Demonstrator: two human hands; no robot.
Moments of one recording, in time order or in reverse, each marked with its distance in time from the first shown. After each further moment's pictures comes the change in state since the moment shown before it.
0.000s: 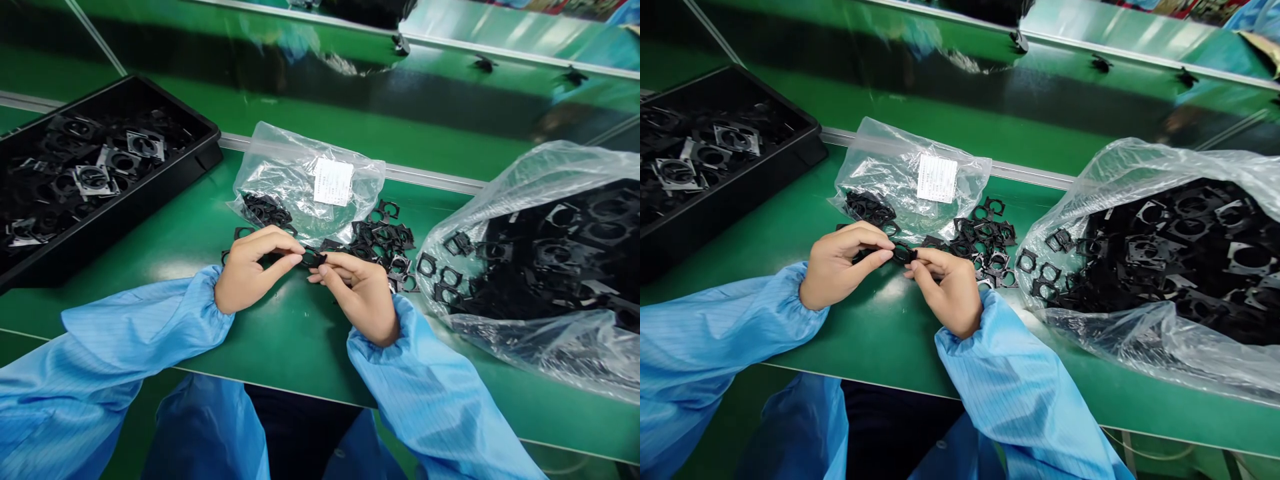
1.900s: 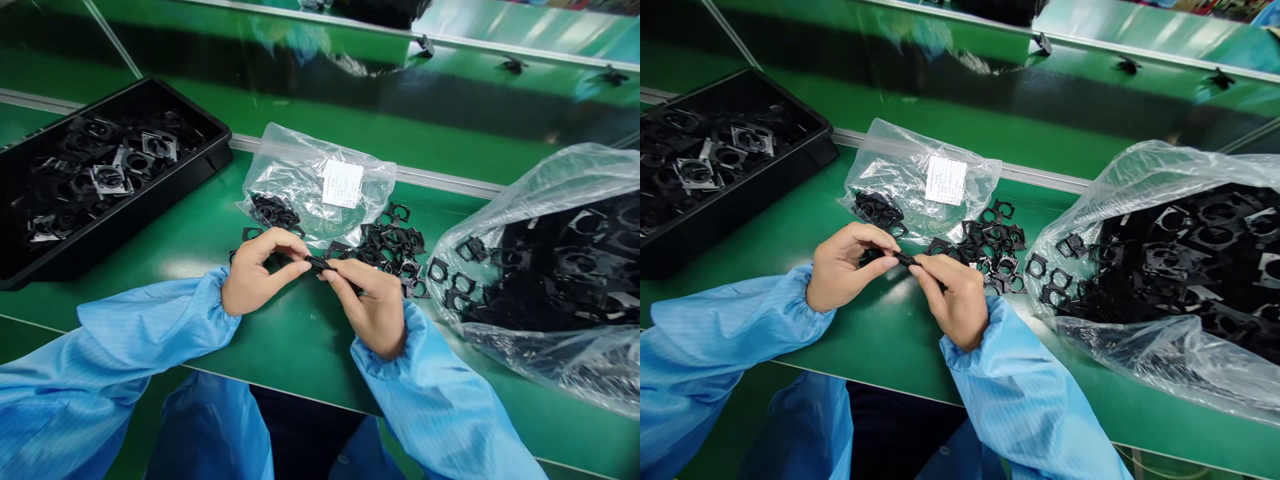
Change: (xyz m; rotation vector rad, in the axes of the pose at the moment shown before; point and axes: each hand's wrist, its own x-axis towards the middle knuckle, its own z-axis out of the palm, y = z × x) left_hand -0.004 0.001 0.002 -0.103 0.048 -0.070; right_hand -0.005 -0.011 -0.003 -0.430 0.030 -0.341
